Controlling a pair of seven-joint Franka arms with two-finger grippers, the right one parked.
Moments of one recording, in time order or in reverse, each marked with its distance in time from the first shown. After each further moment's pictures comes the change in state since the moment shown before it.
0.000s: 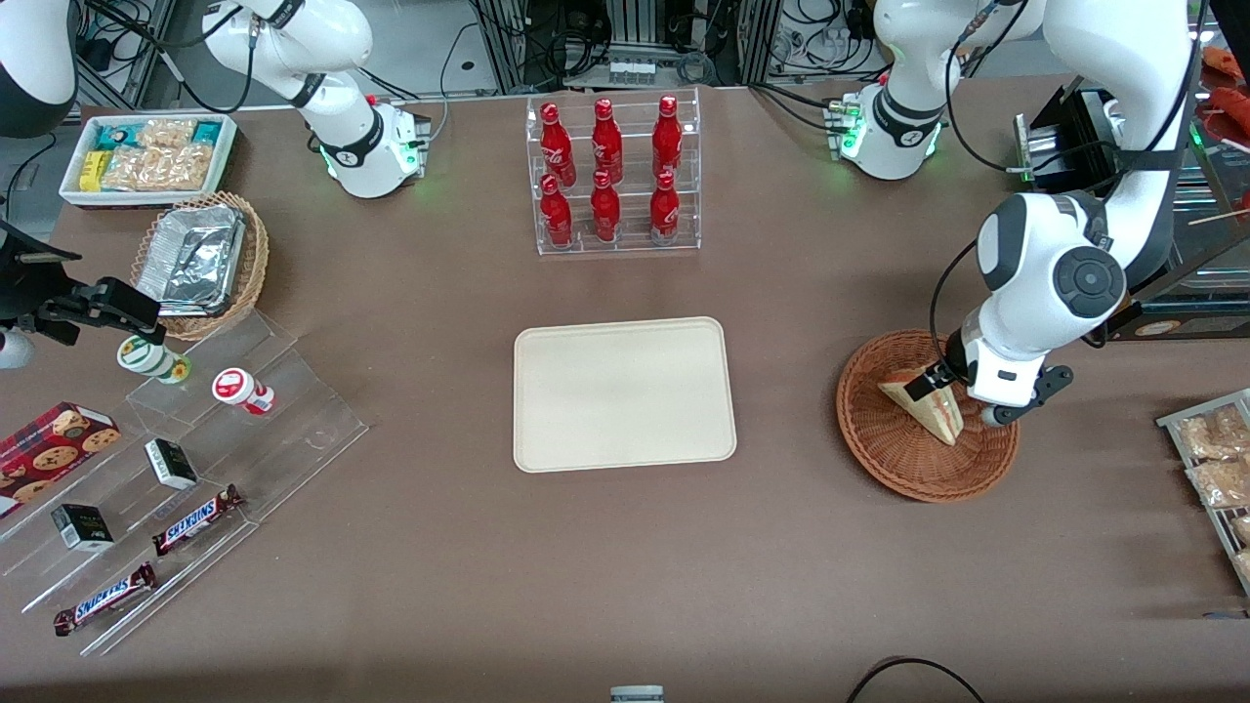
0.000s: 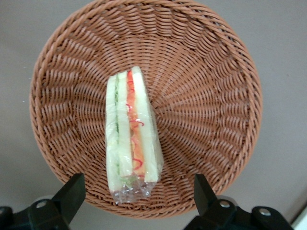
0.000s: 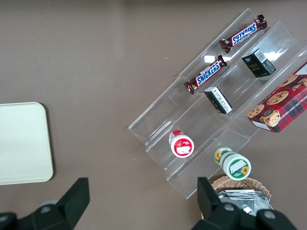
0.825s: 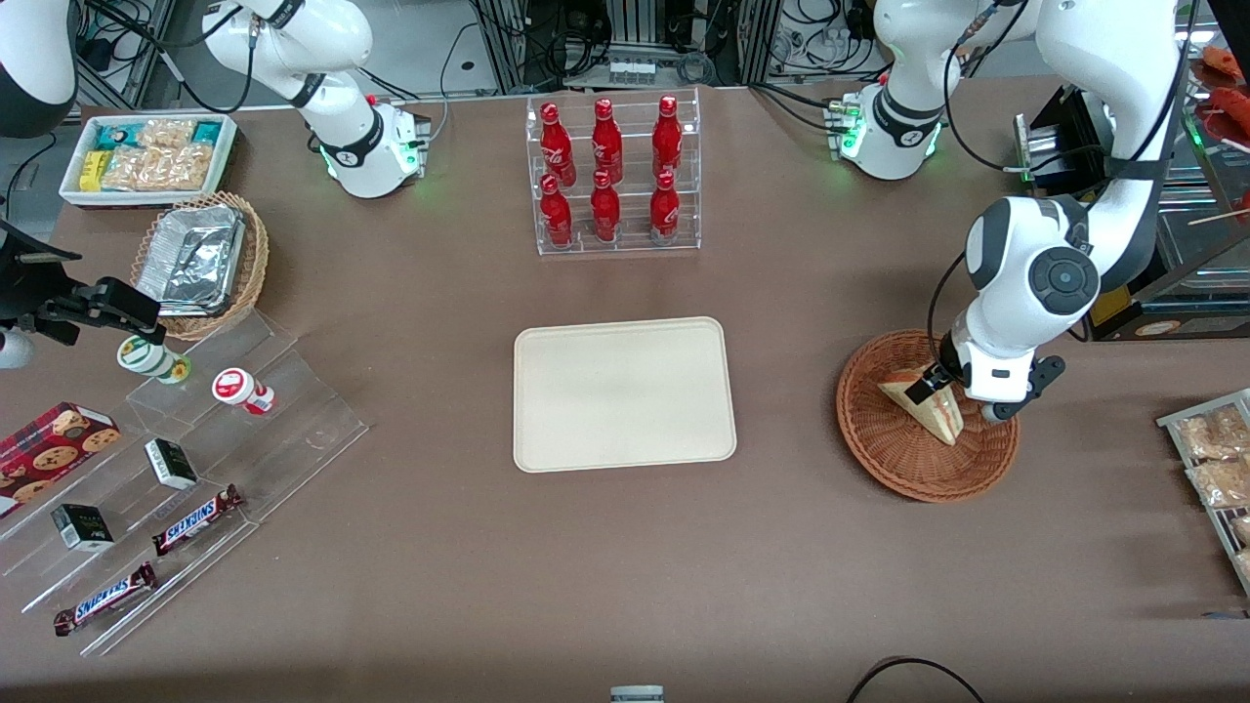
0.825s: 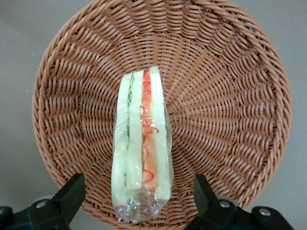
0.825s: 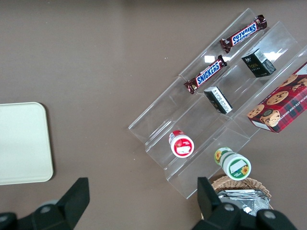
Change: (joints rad) arm 0.002 0.024 0.001 -0.055 0.040 0.088 -0.139
